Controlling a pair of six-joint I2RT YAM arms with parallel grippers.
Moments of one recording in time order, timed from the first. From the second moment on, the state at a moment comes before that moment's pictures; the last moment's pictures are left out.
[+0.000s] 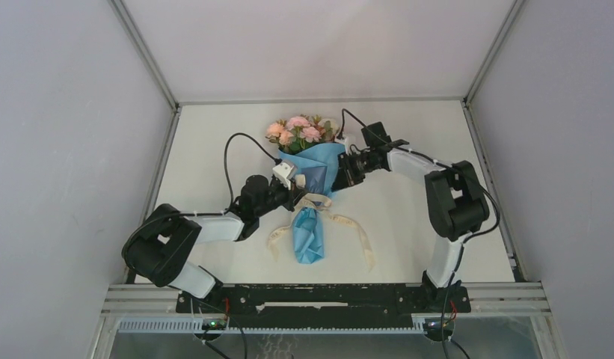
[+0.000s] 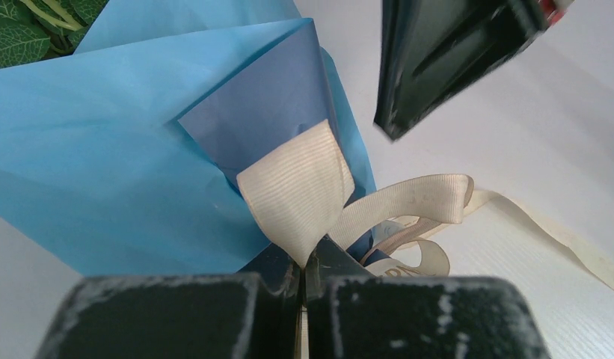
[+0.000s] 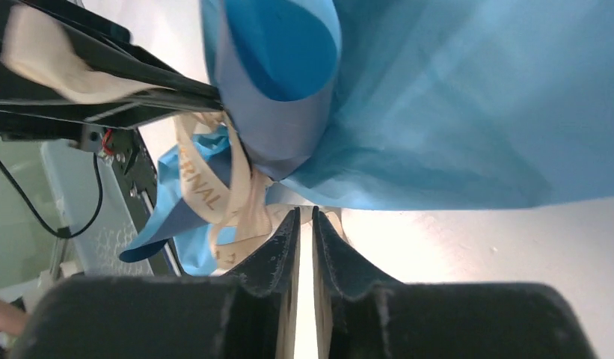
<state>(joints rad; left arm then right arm) -0.59 1.50 0.48 0.75 0.26 -0.13 0.36 1.82 1.24 -0.45 -0.84 0.01</state>
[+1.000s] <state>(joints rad) -0.59 1.47 0.45 0.74 0.21 -0.15 0.51 1.93 1.13 0.05 -1.17 0.31</state>
